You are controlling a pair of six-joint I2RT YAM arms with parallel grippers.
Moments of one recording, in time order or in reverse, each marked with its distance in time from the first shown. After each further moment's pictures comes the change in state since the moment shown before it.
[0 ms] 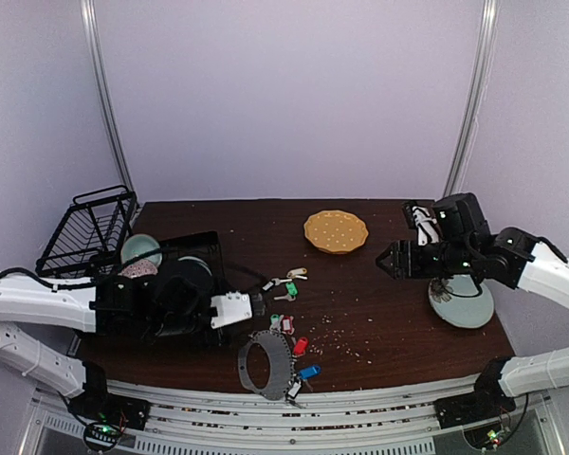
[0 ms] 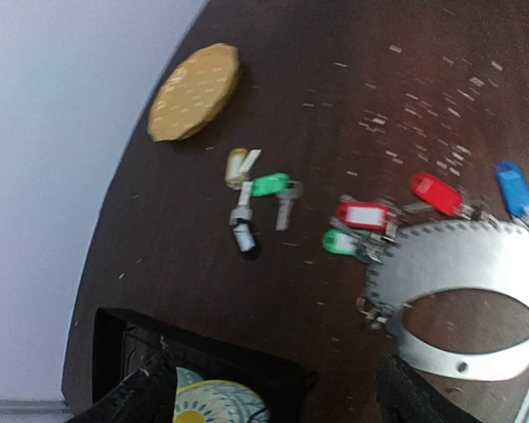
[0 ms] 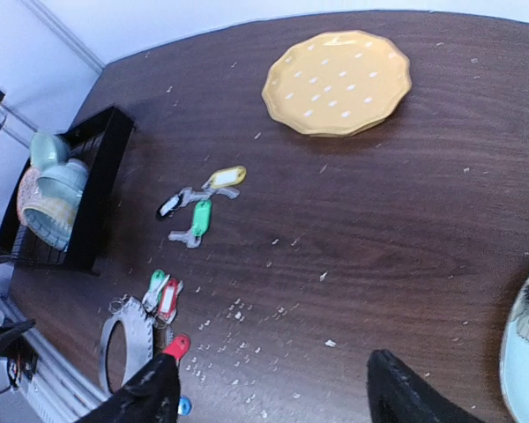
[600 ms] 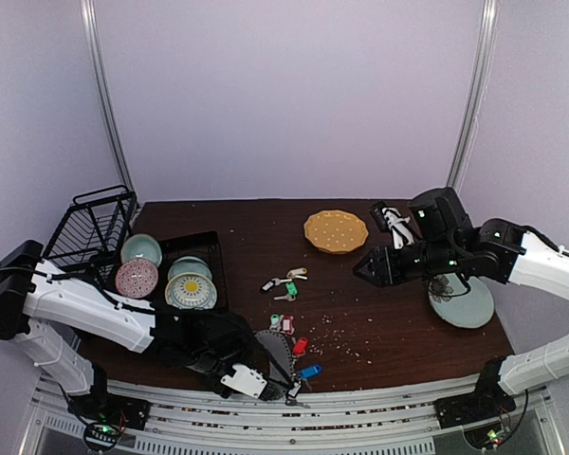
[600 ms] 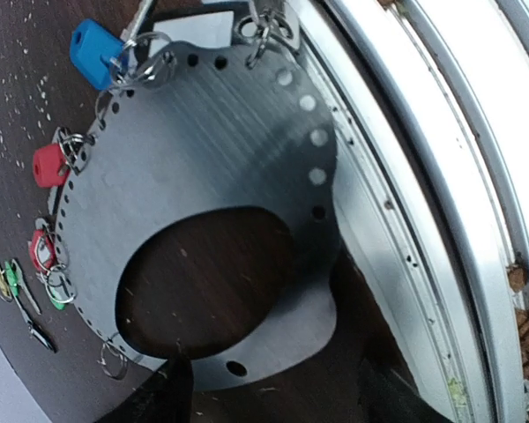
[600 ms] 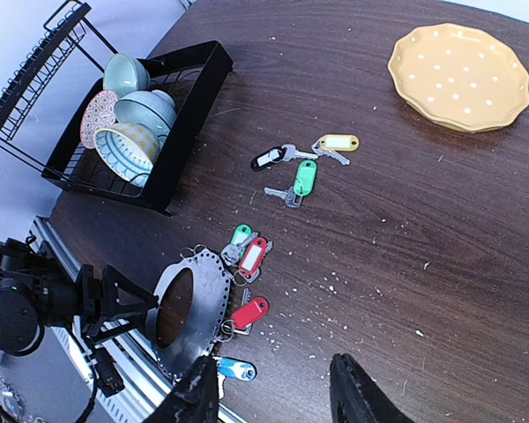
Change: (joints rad) left arm -0.114 0.325 -0.012 -0.100 0.198 0.357; right arm 0.169 0.095 0.113 -0.026 -0.069 -0.017
